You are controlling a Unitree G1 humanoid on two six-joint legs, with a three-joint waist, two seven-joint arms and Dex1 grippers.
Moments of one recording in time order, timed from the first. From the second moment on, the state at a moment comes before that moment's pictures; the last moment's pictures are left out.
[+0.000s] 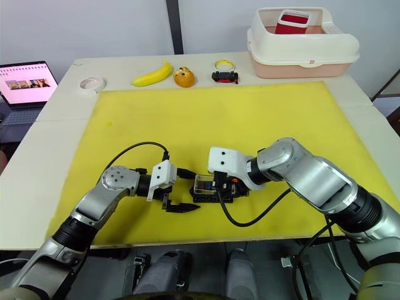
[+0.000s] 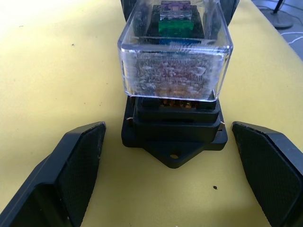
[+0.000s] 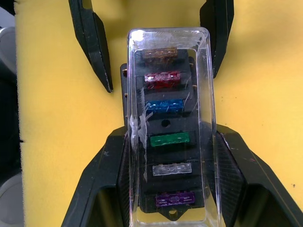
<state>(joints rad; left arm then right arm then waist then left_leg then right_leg) -0.39 0.49 -0.34 -0.02 -0.21 0.19 -1.15 -0.75 -0.93 0.51 -0.55 0.39 1.06 1.00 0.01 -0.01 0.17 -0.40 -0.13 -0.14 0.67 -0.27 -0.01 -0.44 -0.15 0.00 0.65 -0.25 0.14</state>
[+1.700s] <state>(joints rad) -0.39 0.48 -0.35 -0.03 -0.20 0.19 -1.13 -0.76 -0.91 0.58 -0.54 0.21 0.98 1.09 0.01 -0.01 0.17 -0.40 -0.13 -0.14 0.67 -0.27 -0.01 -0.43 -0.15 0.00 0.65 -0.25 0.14</state>
